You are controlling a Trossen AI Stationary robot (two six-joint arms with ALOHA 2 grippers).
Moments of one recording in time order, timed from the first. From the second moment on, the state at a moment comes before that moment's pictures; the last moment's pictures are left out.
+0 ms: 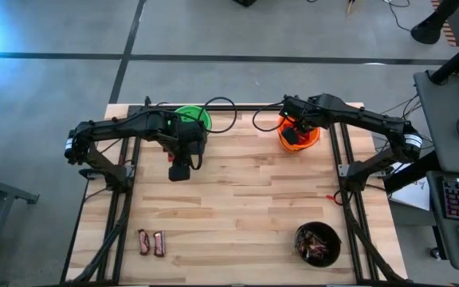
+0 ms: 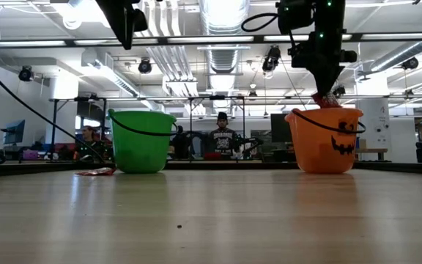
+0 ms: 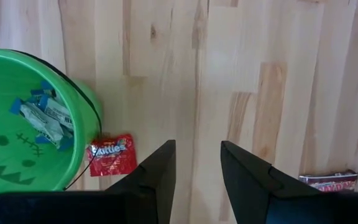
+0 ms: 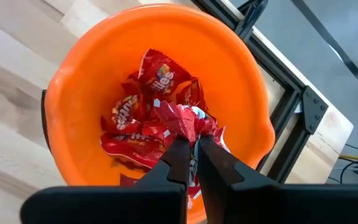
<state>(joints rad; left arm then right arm) 0.08 1.55 1.69 -1.49 -0.02 0.03 -0.47 1.44 1.32 -1.27 0.37 0.40</state>
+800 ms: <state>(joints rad) 0.08 1.55 1.69 -1.57 -0.02 -0.03 -0.45 1.44 1.32 -1.24 0.28 0.18</state>
